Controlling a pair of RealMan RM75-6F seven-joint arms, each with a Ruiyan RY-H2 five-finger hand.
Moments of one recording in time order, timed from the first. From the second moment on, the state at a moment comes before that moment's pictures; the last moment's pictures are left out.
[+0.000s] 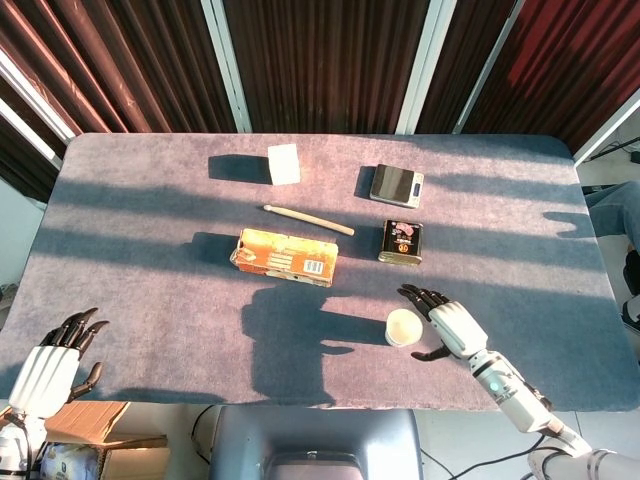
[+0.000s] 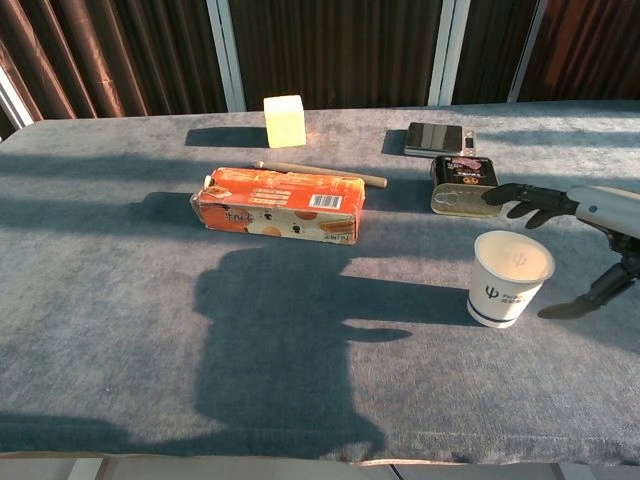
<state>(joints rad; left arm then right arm) -0.12 -1.15 0.03 -1.59 1.57 1.43 0.13 0.44 -1.47 0.01 -1.26 -1.65 1.12 0.32</state>
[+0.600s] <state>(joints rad) -0.12 -1.15 0.03 -1.59 1.57 1.42 0.13 0.44 -1.65 0.03 -1.00 -1.67 1.30 0.37</state>
